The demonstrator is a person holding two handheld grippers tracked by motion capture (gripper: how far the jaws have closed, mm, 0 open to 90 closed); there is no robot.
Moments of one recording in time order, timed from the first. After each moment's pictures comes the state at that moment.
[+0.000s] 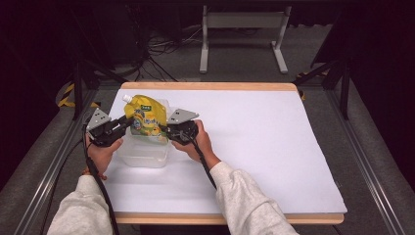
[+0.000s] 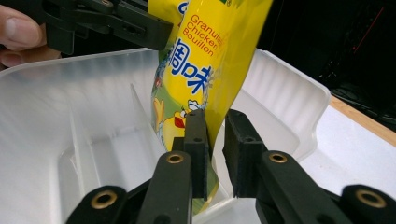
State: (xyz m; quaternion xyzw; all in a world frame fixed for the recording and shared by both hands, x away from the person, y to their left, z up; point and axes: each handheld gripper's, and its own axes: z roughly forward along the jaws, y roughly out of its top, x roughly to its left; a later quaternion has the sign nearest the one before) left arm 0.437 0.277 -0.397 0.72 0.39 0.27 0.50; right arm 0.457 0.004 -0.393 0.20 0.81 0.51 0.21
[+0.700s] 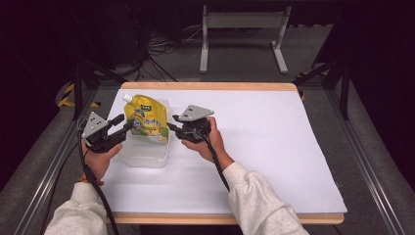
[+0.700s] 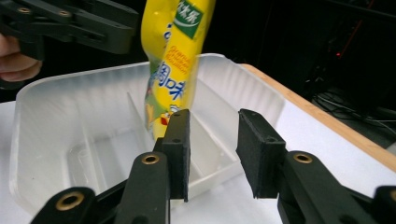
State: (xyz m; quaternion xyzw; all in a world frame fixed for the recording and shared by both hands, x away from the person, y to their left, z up) left arm 0.405 0.272 -0.378 0.70 0.39 0.31 0.51; right arm 0.444 -0.032 -0.364 0.21 0.80 0.51 0.22
